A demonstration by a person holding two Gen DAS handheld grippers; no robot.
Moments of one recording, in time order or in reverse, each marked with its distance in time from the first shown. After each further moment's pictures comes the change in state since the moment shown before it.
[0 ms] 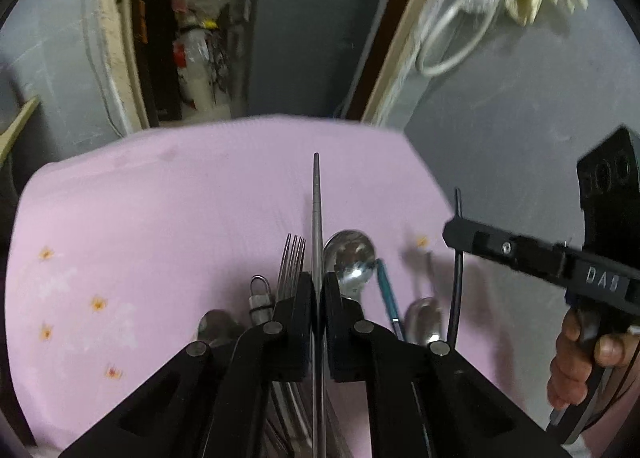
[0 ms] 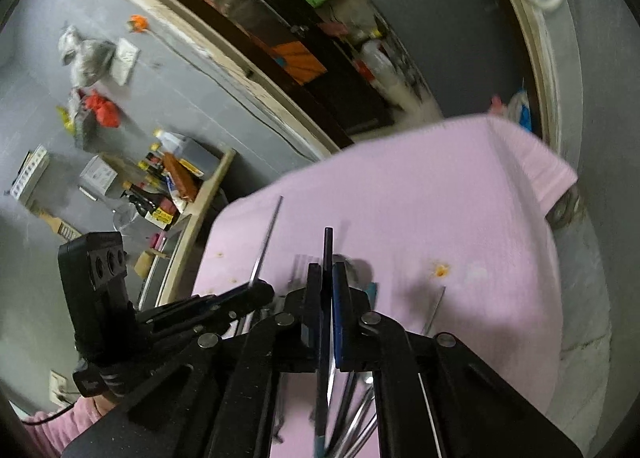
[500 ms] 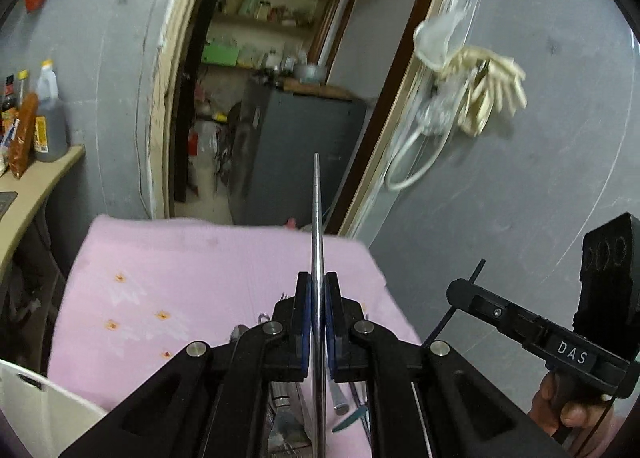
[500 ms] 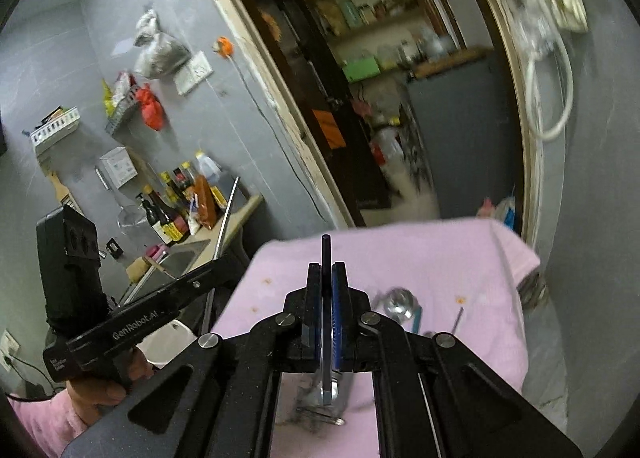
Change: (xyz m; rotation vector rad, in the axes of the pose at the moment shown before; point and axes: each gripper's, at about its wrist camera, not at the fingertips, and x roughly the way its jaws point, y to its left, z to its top) left arm -0.147 0.003 -0.030 -0.061 -0.386 -0.064; right arm -0.125 0.120 0.002 -0.212 -0.246 -0.091
